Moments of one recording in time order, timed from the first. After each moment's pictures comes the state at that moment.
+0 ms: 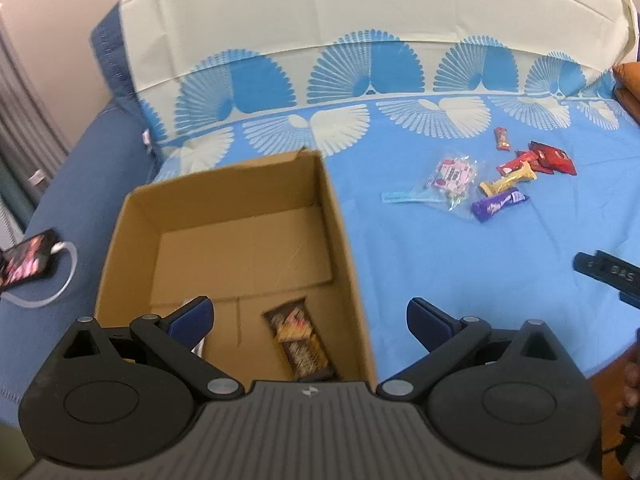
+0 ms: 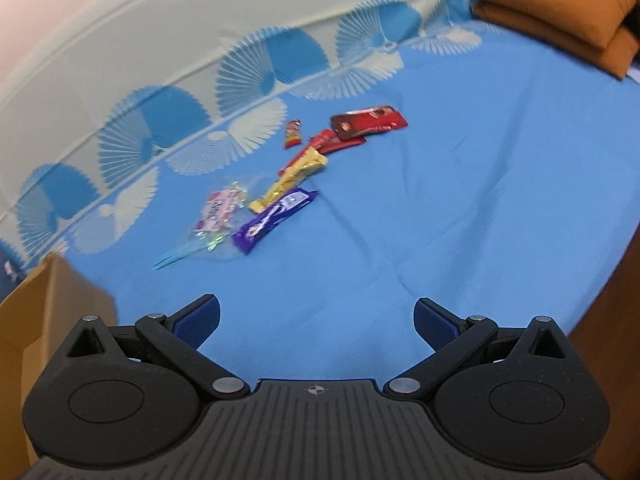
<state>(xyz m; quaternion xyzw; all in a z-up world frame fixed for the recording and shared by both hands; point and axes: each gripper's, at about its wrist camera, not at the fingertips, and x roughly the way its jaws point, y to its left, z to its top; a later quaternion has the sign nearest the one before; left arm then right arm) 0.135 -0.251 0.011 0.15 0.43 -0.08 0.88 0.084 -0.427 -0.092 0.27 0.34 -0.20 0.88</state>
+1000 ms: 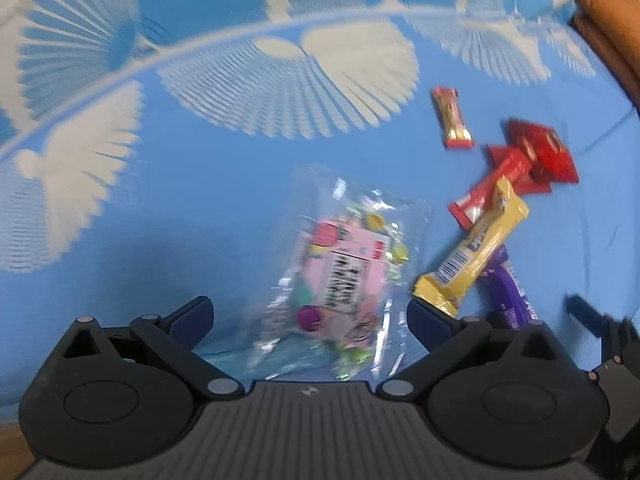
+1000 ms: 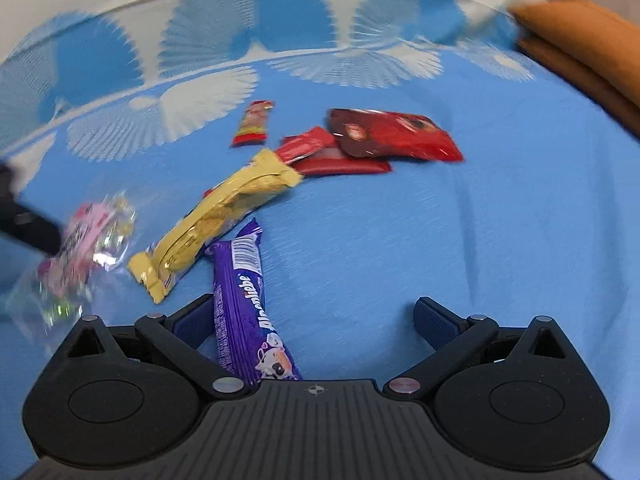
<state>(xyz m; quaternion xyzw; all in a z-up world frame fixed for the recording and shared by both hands) 0.403 -0.486 -0.173 0.18 0.55 -0.26 0.77 0.269 -0.497 -0.206 0.12 0.38 -0.23 0.89</state>
